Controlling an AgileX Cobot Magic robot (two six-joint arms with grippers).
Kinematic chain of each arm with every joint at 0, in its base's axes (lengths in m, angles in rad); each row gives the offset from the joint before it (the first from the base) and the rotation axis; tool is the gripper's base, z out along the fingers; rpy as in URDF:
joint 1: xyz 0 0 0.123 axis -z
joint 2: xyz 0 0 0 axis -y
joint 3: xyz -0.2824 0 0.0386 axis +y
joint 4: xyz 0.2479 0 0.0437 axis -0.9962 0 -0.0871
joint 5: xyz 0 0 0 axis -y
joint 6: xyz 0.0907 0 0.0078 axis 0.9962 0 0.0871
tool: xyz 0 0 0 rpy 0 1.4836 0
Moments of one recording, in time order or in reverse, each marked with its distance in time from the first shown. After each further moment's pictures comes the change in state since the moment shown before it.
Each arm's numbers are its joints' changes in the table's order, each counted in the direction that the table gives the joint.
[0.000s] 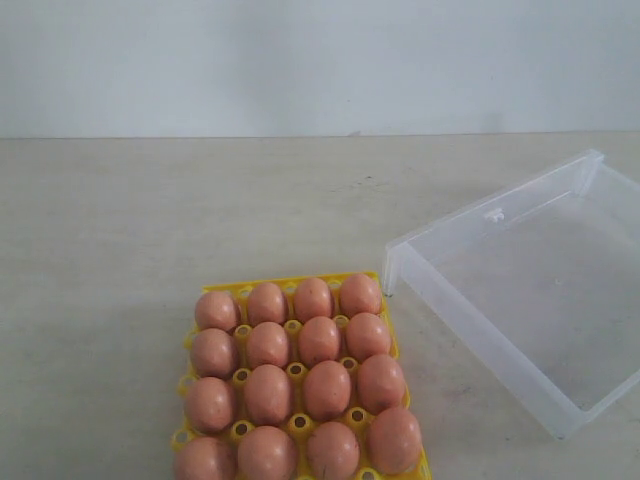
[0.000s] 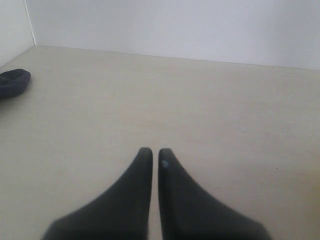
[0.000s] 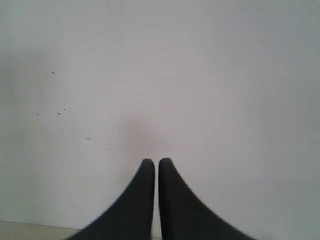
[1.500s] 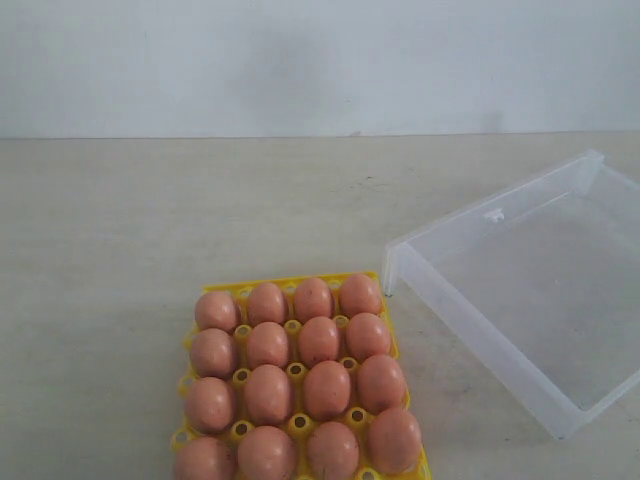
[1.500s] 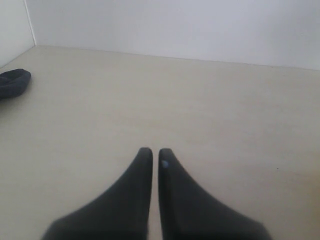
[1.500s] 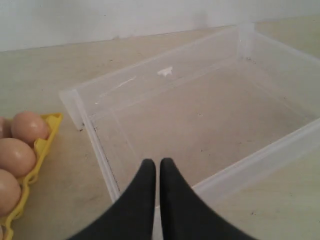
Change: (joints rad) left arm 0.000 0.000 0.000 0.000 0.000 0.000; right arm 0.326 0.167 0.458 1.548 -0.464 1.621
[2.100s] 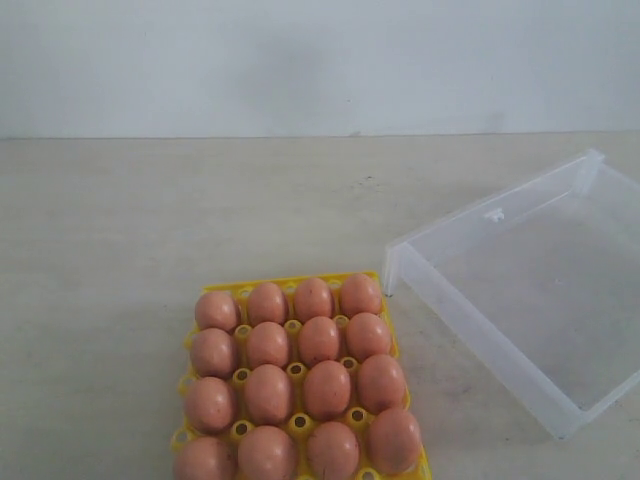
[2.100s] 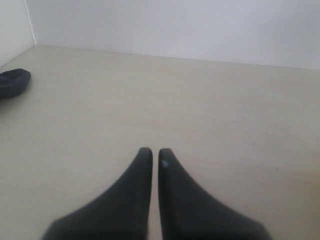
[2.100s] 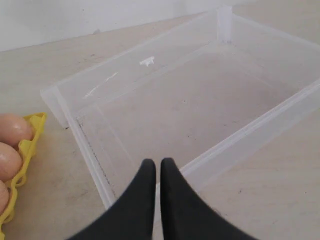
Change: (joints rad) left arm 0.000 0.000 0.000 0.000 0.000 0.000; right arm 0.053 0.046 0.000 0.044 -0.082 0.102
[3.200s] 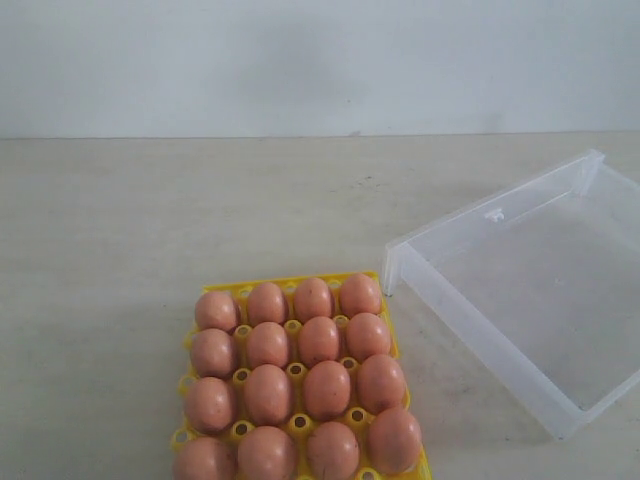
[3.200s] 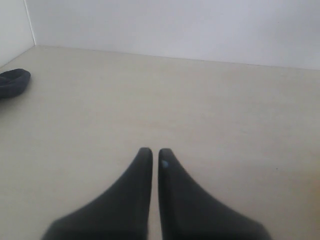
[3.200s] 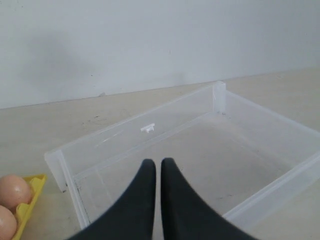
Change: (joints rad) left arm 0.000 0.000 0.000 0.000 0.000 0.000; right arm 0.000 0.000 0.000 0.024 0.220 -0.033
